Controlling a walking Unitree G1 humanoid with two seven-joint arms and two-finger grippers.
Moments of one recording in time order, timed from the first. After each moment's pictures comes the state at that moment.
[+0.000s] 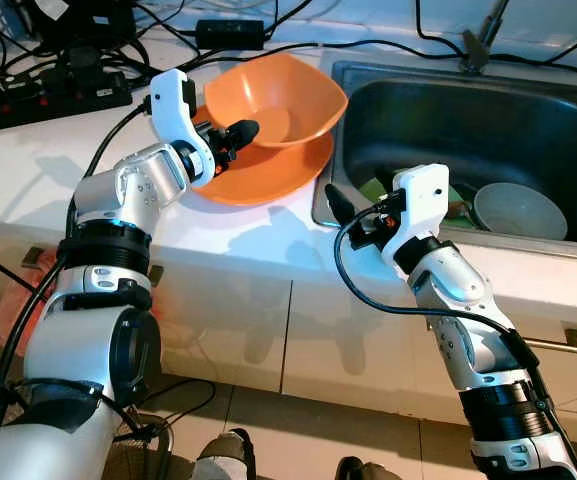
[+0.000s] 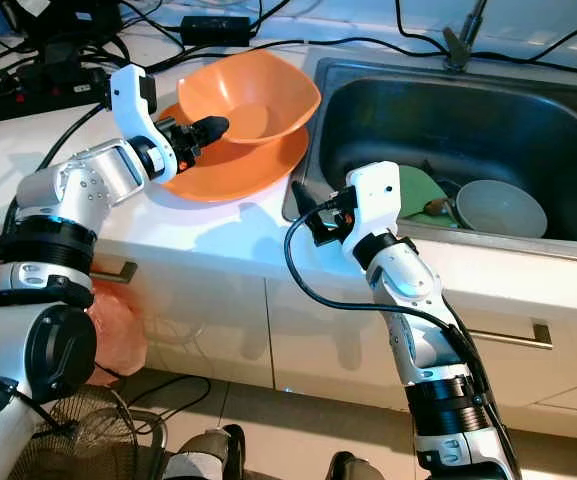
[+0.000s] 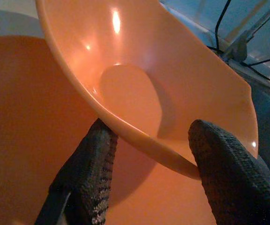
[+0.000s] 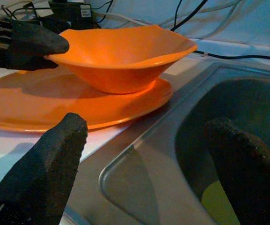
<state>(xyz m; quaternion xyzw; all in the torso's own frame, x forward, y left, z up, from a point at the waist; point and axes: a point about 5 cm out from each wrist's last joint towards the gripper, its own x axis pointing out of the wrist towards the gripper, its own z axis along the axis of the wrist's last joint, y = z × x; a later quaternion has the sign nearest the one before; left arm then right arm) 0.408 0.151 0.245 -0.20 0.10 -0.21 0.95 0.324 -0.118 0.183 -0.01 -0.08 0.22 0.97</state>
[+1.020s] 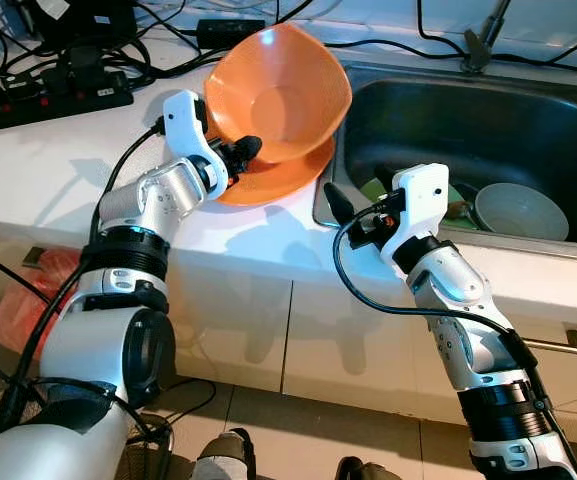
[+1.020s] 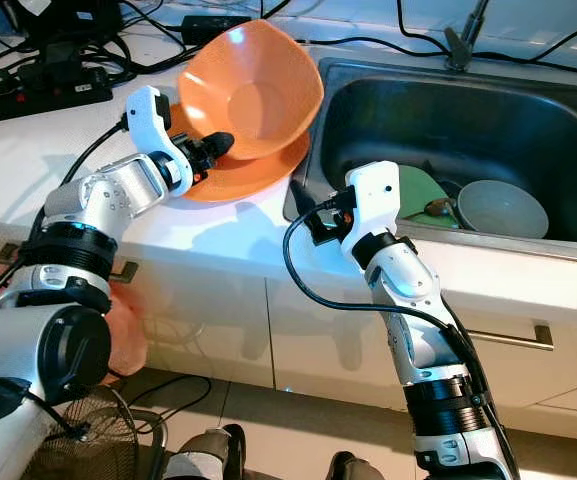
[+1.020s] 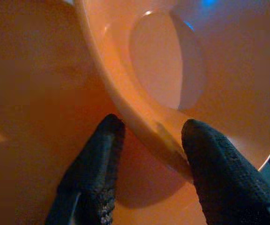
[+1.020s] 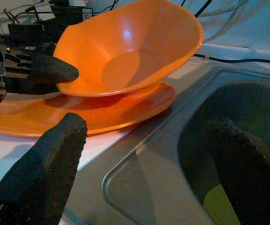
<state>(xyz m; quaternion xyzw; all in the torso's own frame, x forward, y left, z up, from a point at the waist) 0.411 0.140 0.226 -0.23 0.12 -0.16 0.95 0.324 -0.117 0.185 -0.01 -0.09 0.22 0.97</state>
